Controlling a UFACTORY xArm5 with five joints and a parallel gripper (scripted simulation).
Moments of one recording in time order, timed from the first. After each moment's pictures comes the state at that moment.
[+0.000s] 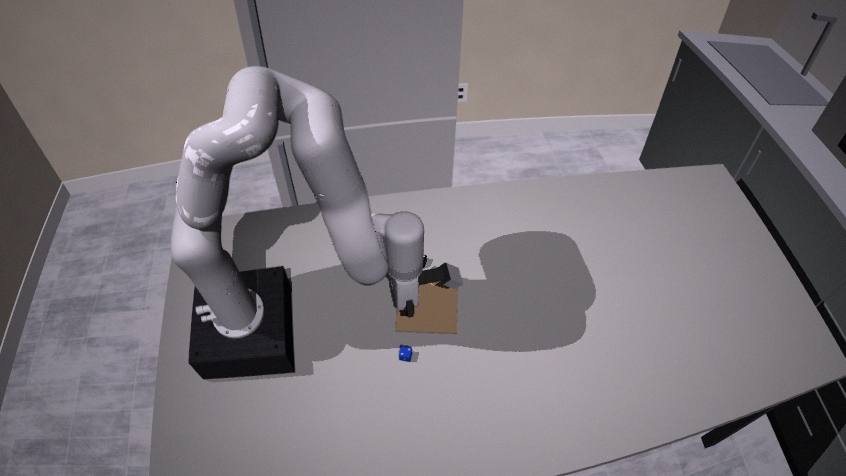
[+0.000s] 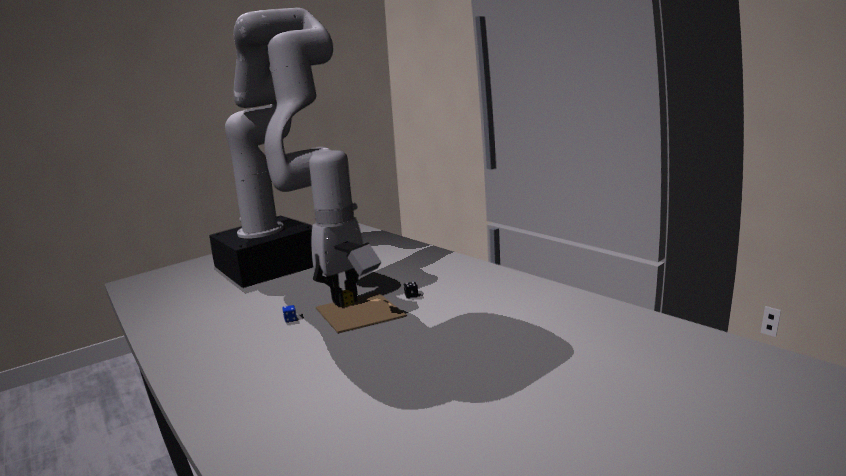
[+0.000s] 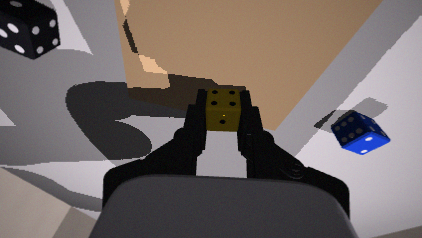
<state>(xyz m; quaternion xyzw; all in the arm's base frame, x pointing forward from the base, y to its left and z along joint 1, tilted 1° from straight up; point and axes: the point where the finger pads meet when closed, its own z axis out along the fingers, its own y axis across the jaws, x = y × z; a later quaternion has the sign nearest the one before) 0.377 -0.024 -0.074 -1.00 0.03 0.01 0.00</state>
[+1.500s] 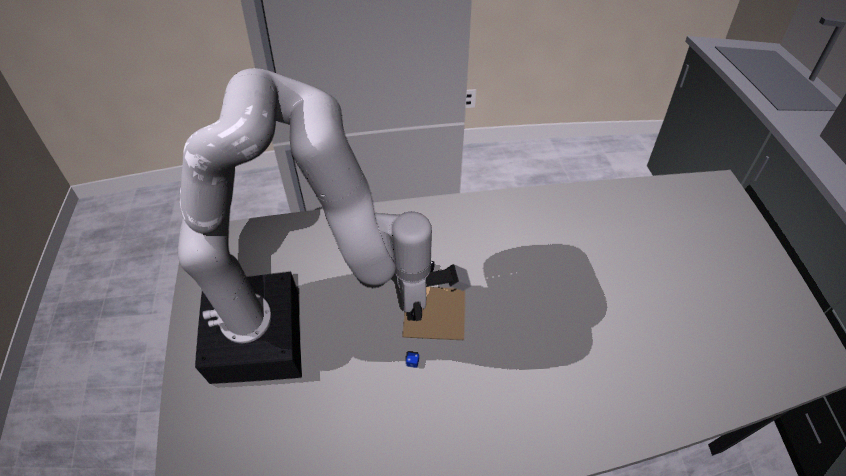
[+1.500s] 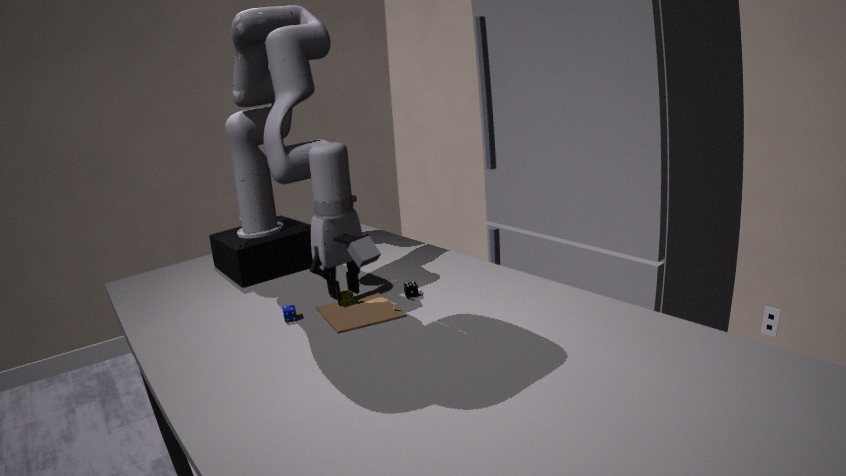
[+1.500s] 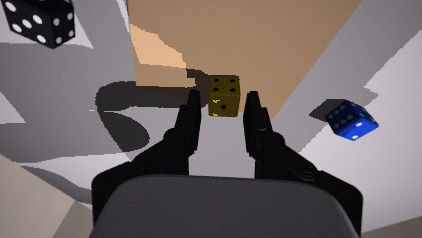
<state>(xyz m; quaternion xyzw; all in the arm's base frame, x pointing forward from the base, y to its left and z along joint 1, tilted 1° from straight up) 0.377 -0.023 -0.059 -1.00 0.03 0.01 0.00</state>
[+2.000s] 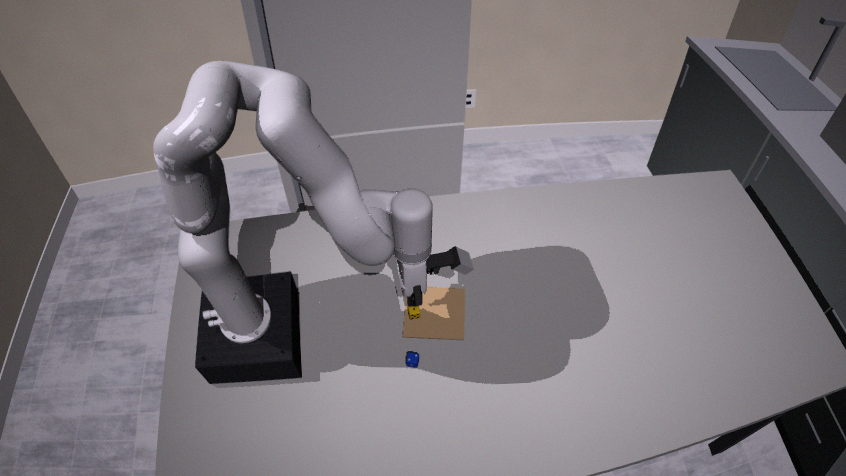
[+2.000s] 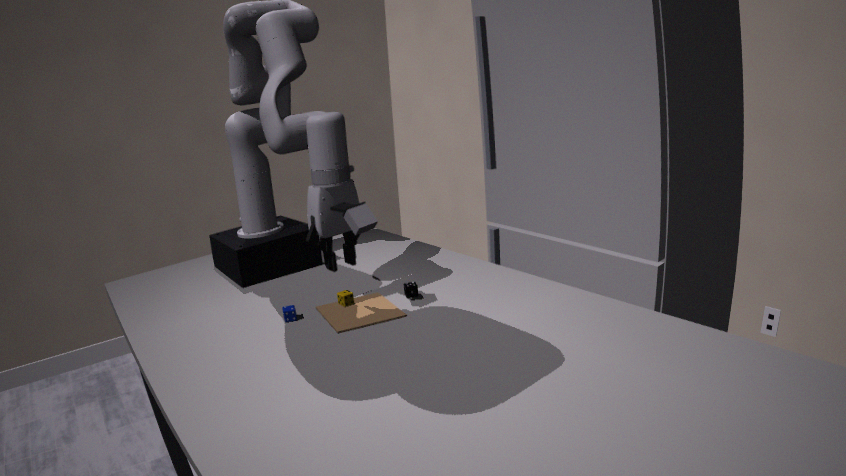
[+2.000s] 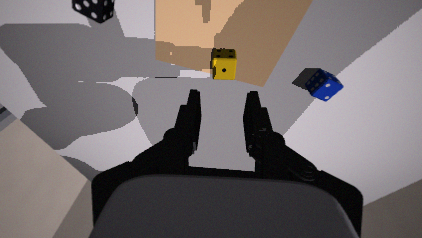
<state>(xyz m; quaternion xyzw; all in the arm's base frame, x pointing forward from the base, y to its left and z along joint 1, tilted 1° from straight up) 0.380 -0.023 0.002 -1.00 0.03 0.01 0.00</state>
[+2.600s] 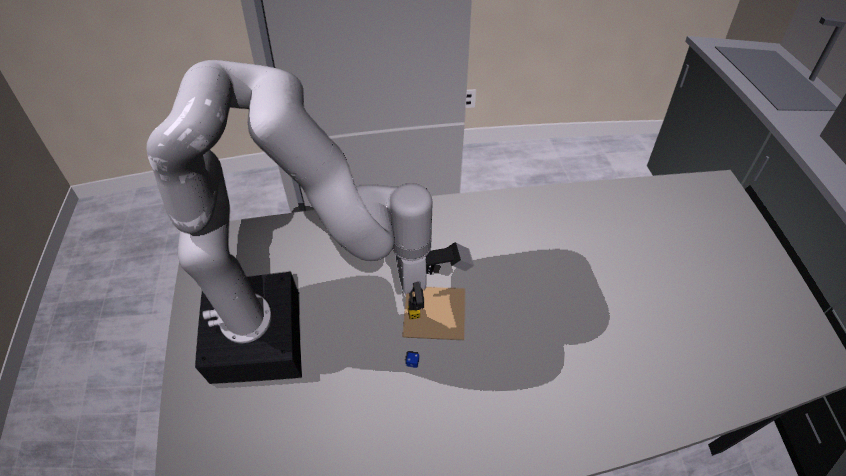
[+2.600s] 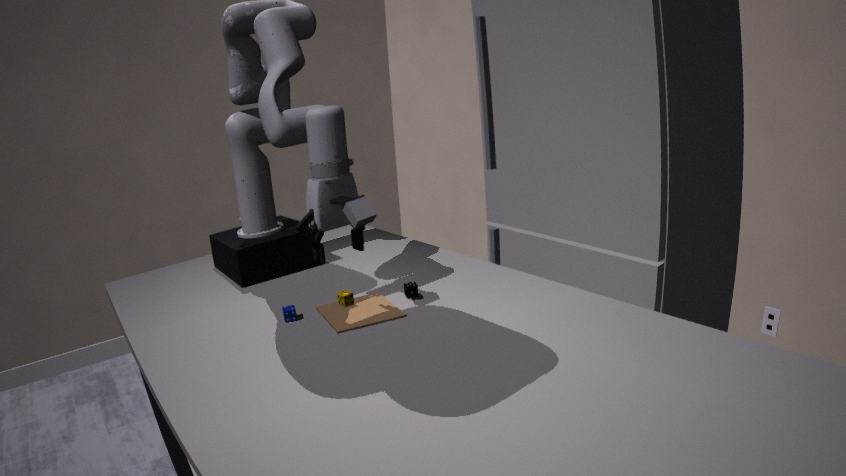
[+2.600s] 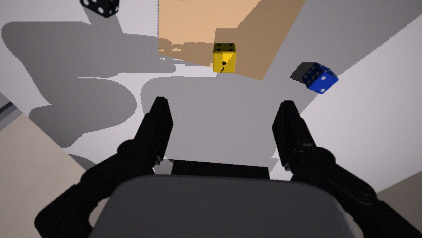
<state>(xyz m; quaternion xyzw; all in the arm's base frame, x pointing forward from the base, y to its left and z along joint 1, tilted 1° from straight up) 0.379 -0.022 0.015 -1.00 0.03 0.01 0.00</state>
